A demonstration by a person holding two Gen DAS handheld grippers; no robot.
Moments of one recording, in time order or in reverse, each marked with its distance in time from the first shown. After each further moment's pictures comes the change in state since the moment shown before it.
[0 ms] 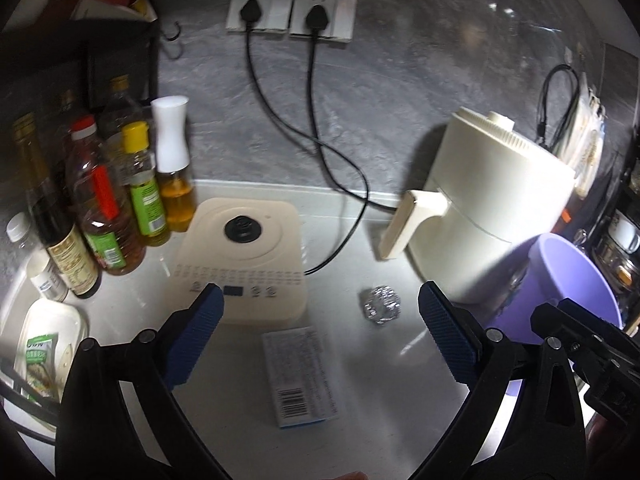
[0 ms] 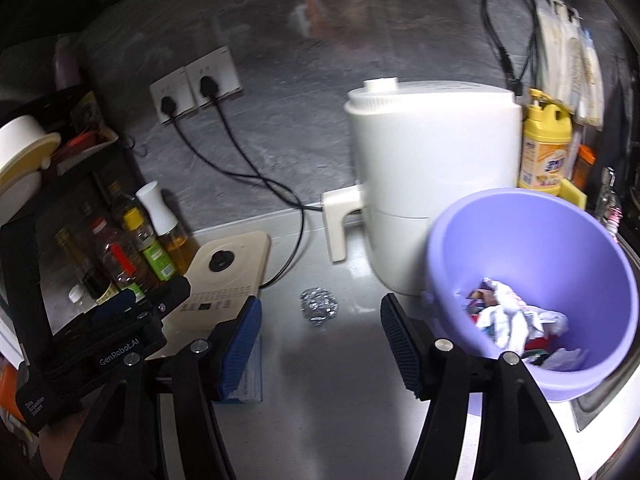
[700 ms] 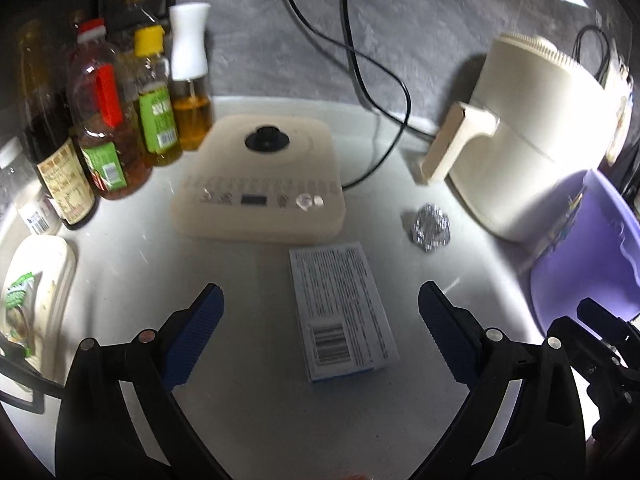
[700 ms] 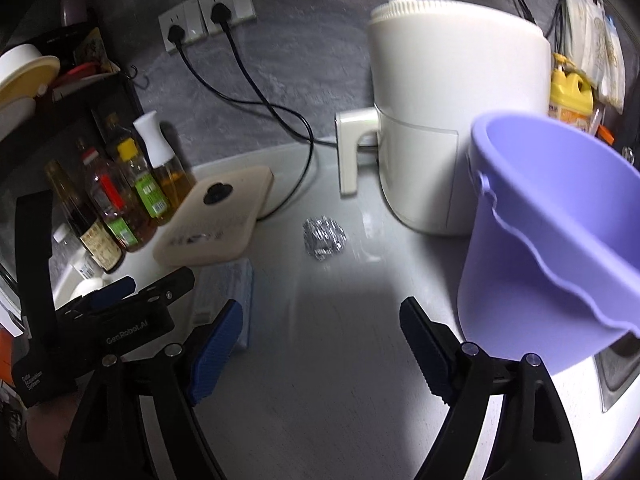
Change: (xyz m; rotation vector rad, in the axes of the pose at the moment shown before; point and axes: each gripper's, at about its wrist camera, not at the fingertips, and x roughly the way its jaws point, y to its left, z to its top) left arm 0.047 0.019 -0.062 -0.014 0.175 0.052; right arm 0.041 0.001 -0.058 -0.055 0.138 -0.005
